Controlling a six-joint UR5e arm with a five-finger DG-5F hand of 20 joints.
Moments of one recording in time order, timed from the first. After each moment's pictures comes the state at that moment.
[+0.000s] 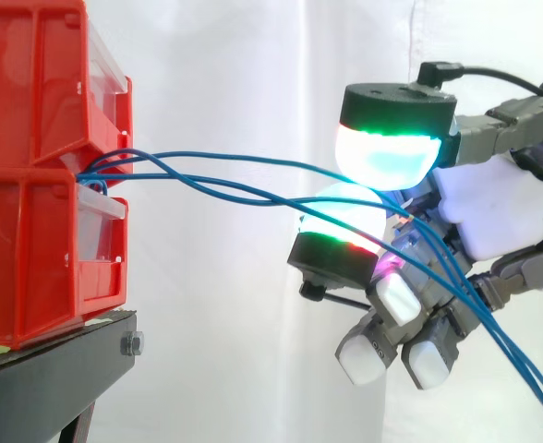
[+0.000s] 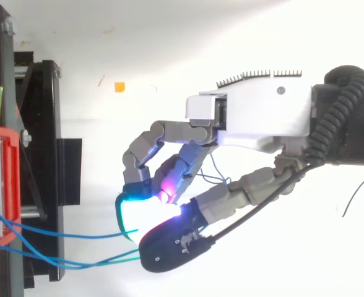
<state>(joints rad) 0.13 -2.25 -1.03 -3.33 -1.43 -0.07</state>
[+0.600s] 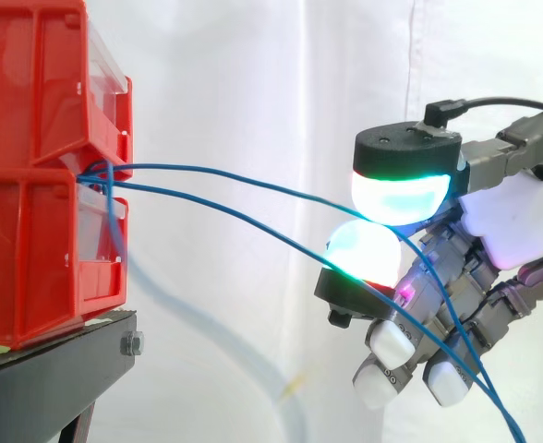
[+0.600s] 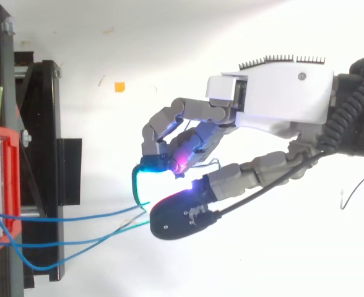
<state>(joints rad) 0.15 -2.23 -1.03 -3.42 -1.32 -0.05</state>
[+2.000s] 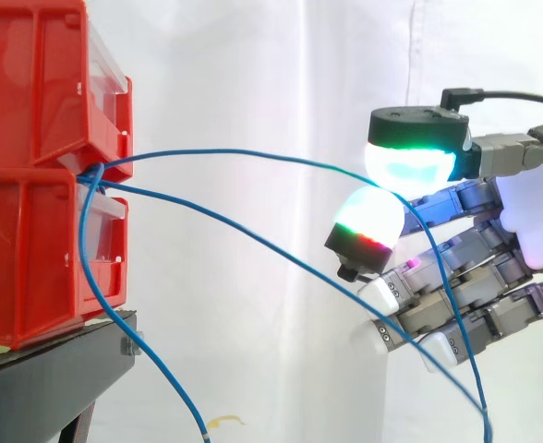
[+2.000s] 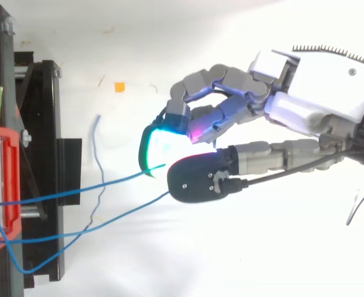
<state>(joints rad) 0.23 -2.13 -1.28 -3.12 -1.02 0.09</state>
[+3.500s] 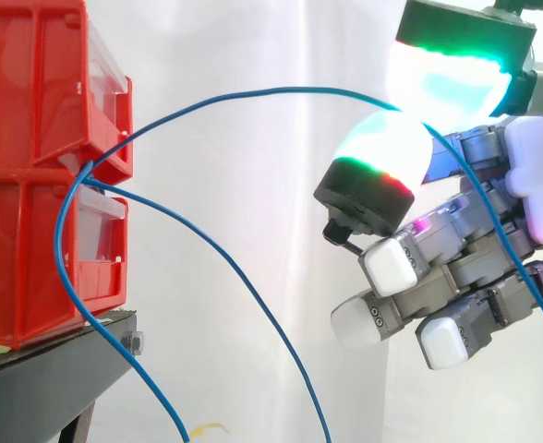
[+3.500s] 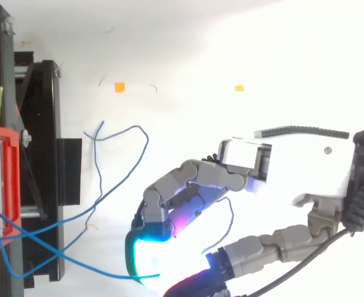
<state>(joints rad) 0.26 -2.13 -1.28 -3.03 -1.19 -0.02</state>
